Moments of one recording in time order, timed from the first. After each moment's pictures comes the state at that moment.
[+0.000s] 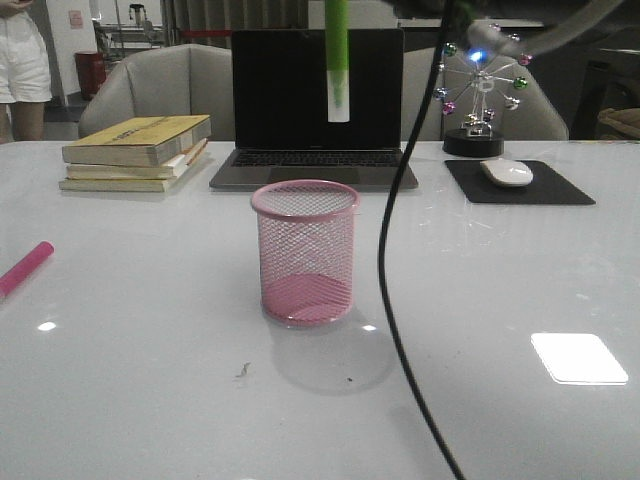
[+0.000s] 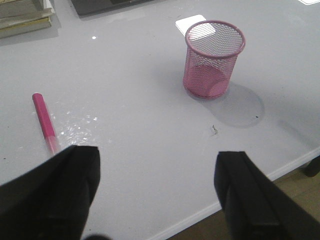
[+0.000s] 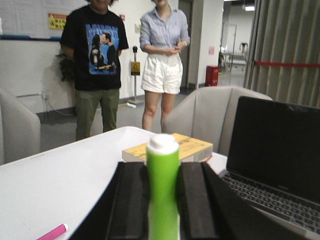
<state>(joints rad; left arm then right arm) -0.46 0.55 -0.56 -0.07 0.64 0.07 0.59 1.56 -0.74 -0.04 -0.94 0.02</state>
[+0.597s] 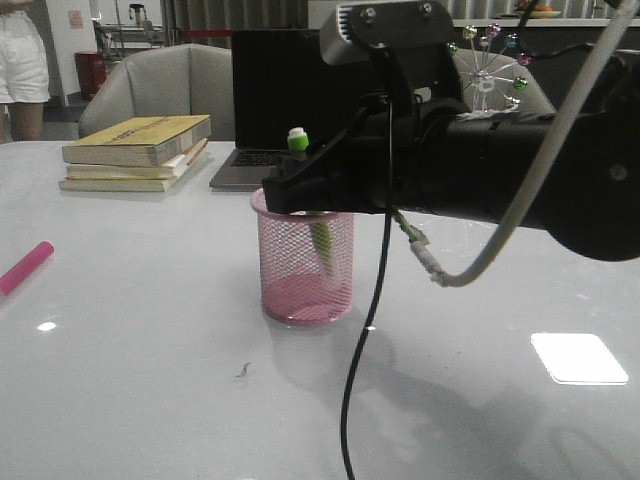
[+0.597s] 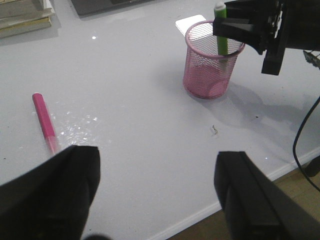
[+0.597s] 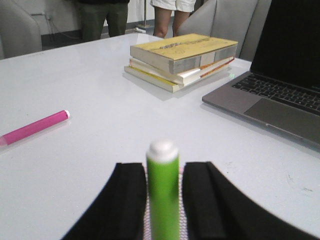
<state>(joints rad) -0.46 0.55 -0.56 -0.07 0.64 0.07 0.59 1.84 -0.74 -0.06 -0.92 0.02</state>
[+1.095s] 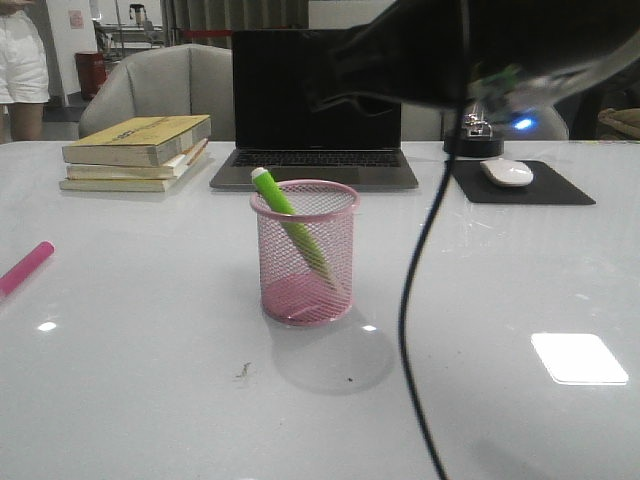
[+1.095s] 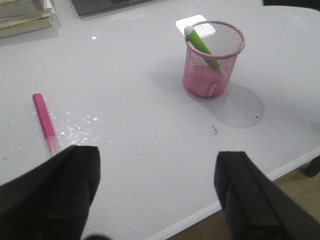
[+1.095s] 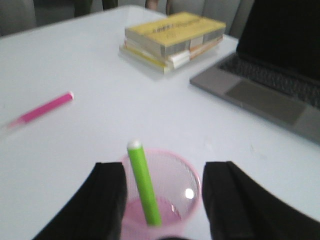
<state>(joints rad) -0.46 0.55 -0.56 -0.07 0.64 0.07 0.59 1.38 -0.74 -0.05 -0.23 0.02</state>
